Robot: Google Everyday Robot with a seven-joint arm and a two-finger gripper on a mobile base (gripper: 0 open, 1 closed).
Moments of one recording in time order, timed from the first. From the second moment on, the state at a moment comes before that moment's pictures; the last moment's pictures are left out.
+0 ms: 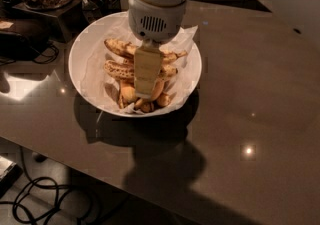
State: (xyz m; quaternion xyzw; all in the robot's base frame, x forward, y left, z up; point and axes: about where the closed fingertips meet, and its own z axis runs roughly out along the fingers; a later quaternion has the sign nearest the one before) arm 0.477 0.011 0.961 -0.66 0.75 0.00 0.11
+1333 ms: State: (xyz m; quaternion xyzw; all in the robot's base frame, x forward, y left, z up) arm 0.494 0.025 0.933 -0.66 0.74 0.00 0.08
